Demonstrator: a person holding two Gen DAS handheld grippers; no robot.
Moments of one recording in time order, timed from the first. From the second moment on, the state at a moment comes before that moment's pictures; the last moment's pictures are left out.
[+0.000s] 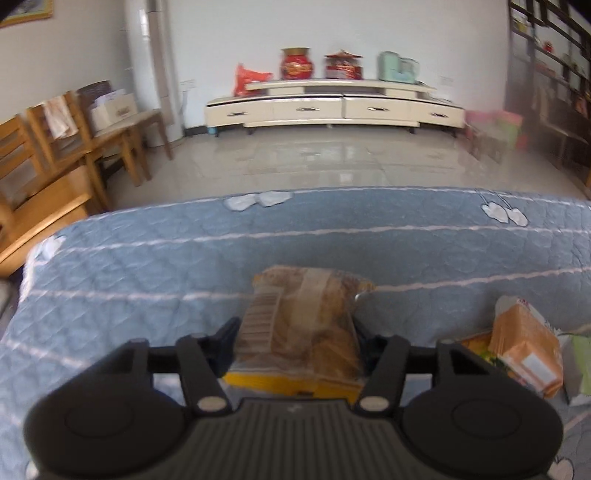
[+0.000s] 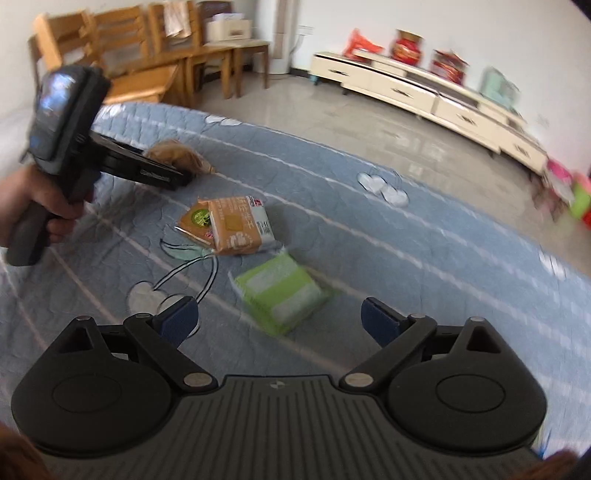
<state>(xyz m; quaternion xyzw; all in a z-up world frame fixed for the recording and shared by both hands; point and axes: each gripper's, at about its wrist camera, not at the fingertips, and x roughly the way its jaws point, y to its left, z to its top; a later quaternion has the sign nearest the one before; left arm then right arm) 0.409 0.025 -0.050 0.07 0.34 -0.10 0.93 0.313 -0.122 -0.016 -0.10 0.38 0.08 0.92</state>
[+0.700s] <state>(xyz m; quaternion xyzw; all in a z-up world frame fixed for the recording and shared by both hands) 0.243 0.042 0.007 0.05 0.29 -0.05 0.96 0.288 -0.093 -0.015 -0.09 0.39 0.10 0.91</state>
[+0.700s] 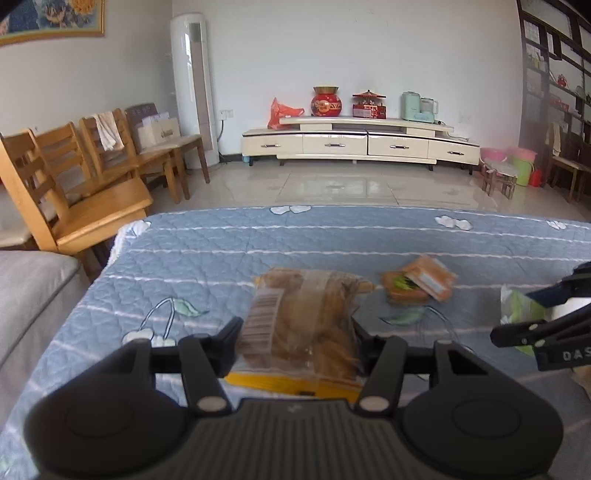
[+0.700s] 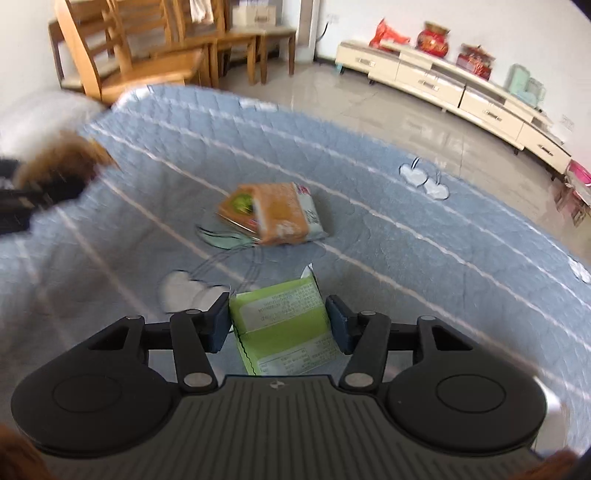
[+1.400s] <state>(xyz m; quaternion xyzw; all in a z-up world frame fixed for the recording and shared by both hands) 0.098 -0.039 0.047 0.03 0.26 -0.10 0.96 0.084 -0.124 0.040 -0.04 0.29 0.03 0.96</state>
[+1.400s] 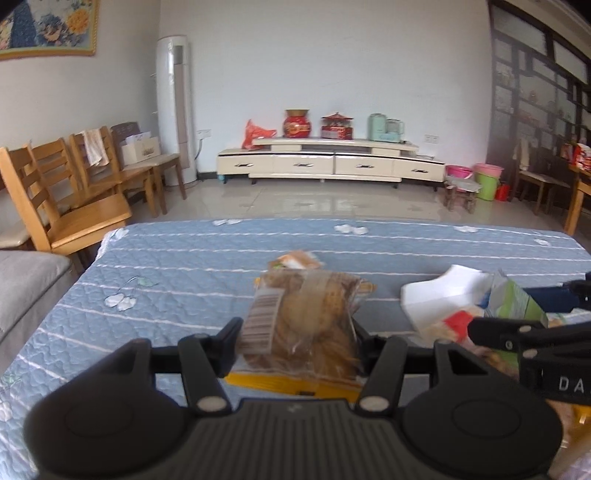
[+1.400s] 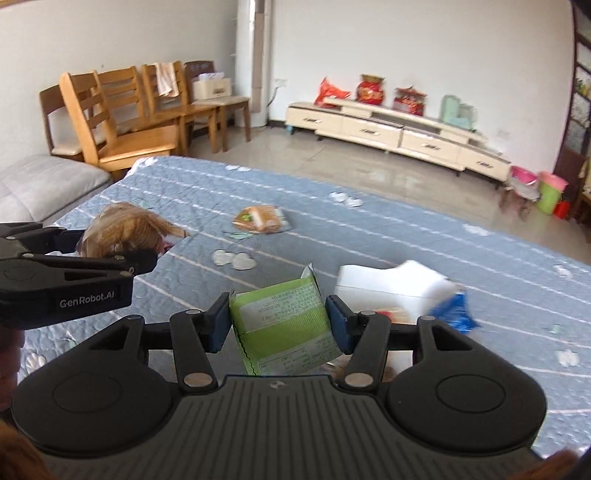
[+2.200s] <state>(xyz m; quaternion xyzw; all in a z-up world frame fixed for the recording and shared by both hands) 0.058 -0.117 0.055 0.05 0.24 -0.17 0.95 0.030 -0.191 0.042 0.00 0.24 -0.07 0.97</state>
